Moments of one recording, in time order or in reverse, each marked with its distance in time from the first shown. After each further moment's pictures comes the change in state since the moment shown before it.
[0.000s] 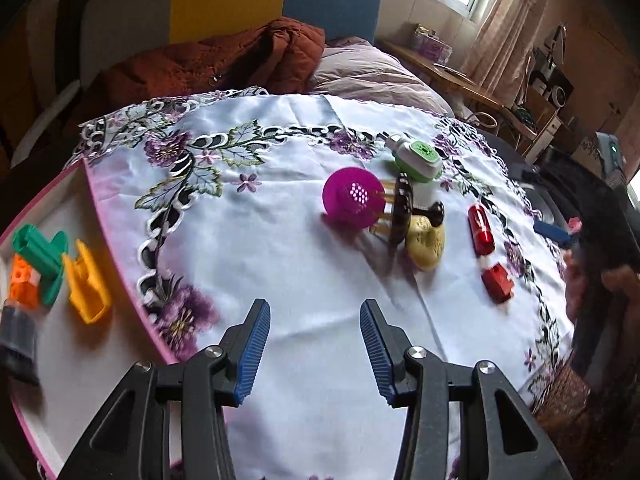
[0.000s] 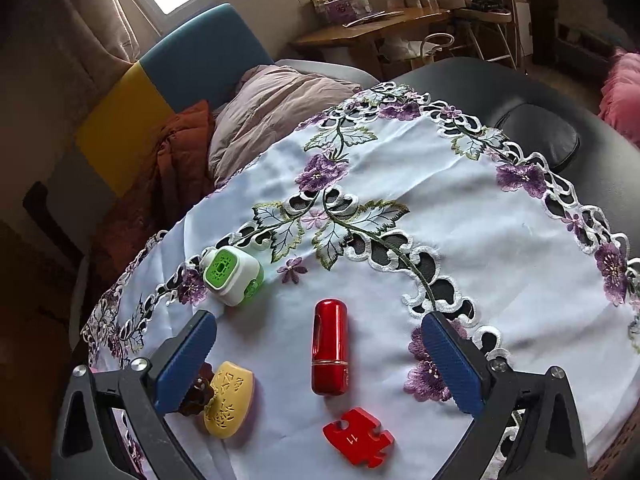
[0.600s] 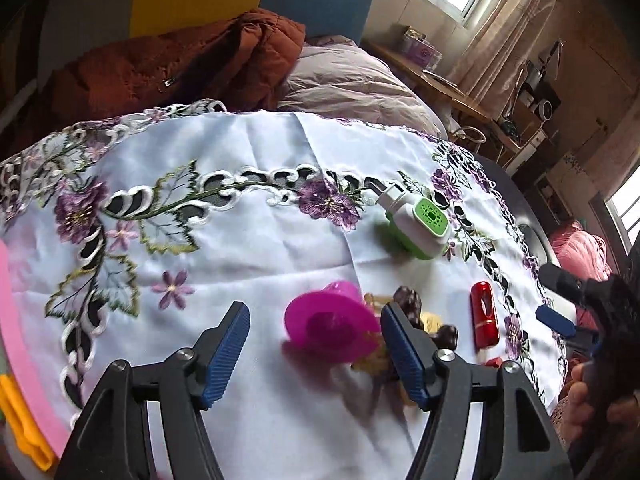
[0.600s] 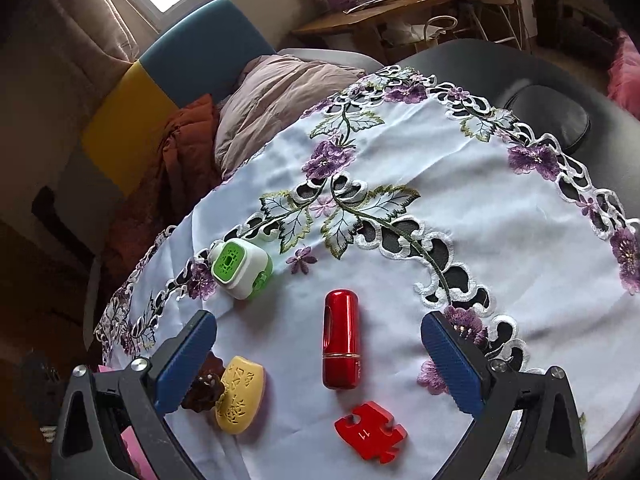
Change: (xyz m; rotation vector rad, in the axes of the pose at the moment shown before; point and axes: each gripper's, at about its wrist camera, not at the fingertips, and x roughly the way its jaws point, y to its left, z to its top) left arm 0.080 -0.010 0.088 -0.010 0.020 -0.124; right arm 0.007 -0.004 0.000 0.036 0.047 0.044
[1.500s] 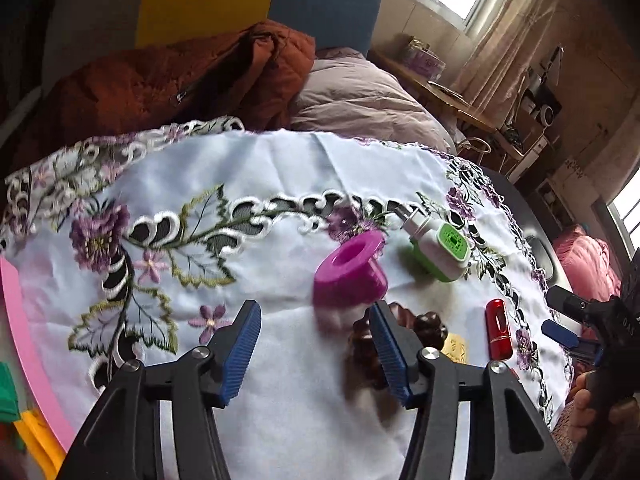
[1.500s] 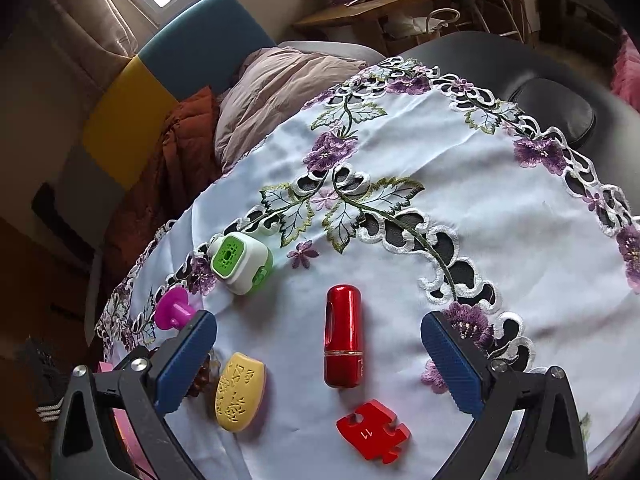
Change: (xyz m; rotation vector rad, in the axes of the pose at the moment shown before) left arm -0.010 0.024 0.015 0.008 -0.046 0.019; right arm 0.005 -0.001 0.000 0.009 0.027 0.008
